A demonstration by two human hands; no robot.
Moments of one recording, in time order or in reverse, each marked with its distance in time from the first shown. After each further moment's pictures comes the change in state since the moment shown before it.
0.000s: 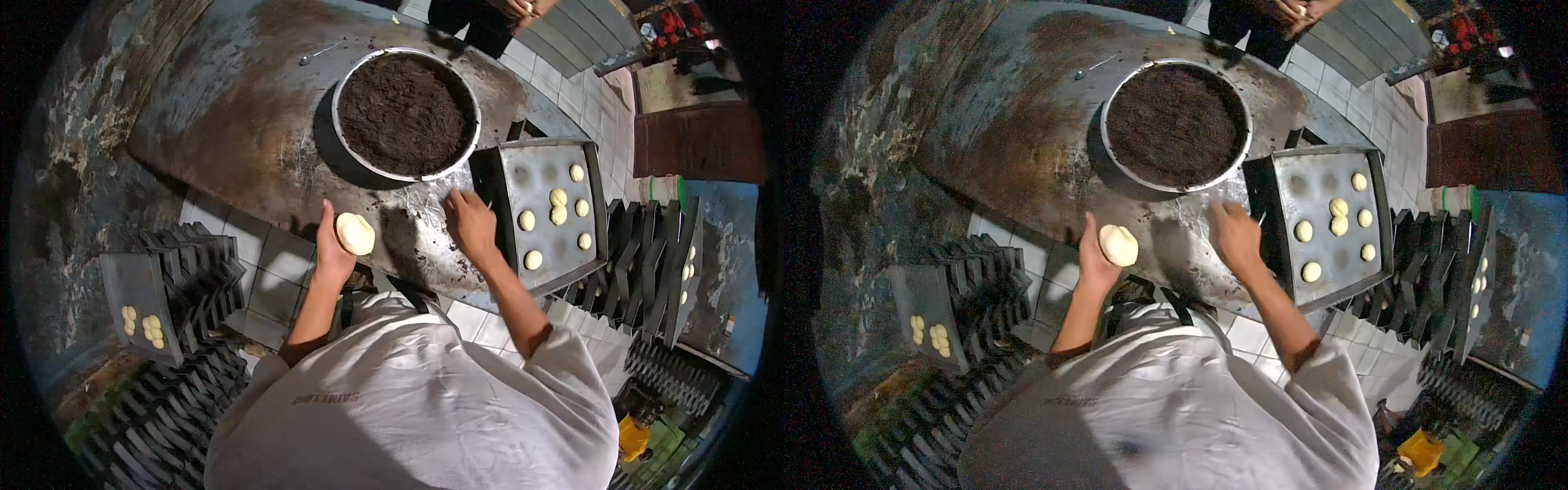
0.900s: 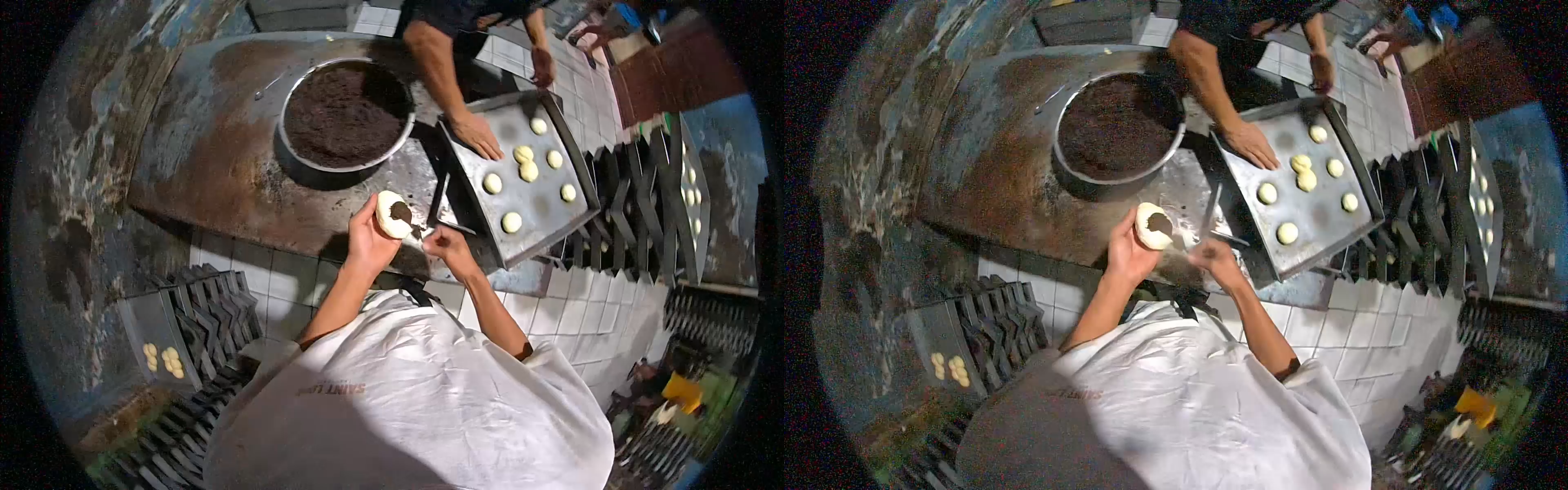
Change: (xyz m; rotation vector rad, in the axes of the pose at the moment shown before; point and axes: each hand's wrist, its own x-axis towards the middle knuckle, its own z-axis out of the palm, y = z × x) left_hand -0.039 -0.119 0.104 -0.122 -0.394 -0.194; right_hand -0.161 0.063 0.032 1.371 -0.190 0.594
